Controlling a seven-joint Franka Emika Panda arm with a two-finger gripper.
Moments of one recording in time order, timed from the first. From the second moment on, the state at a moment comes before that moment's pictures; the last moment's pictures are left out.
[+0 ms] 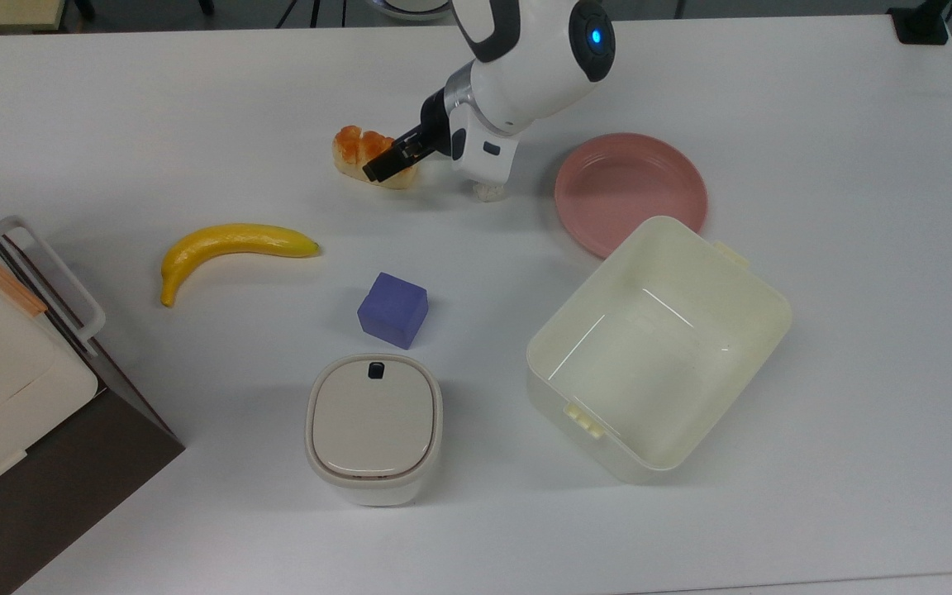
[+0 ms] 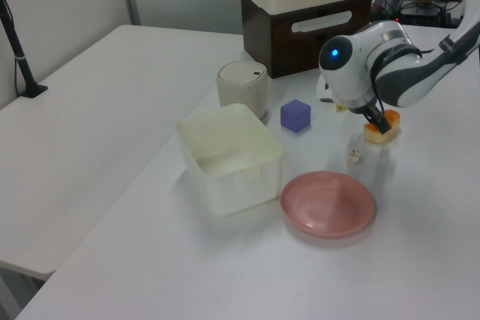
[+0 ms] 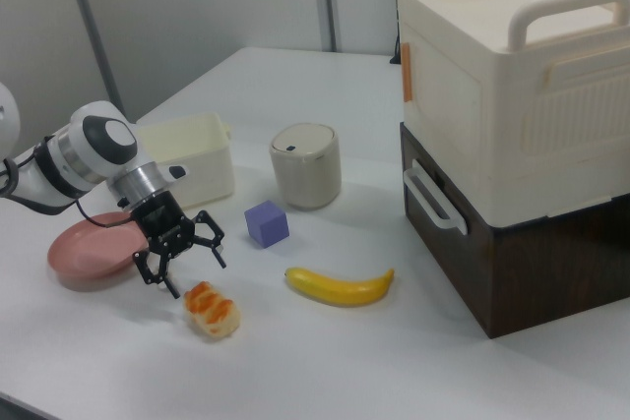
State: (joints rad) arm 0.15 0.21 0.12 -2.08 -0.65 1.85 -0.23
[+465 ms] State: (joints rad) arm 0.15 0.21 0.13 -2.13 -0.68 1.85 -0.23
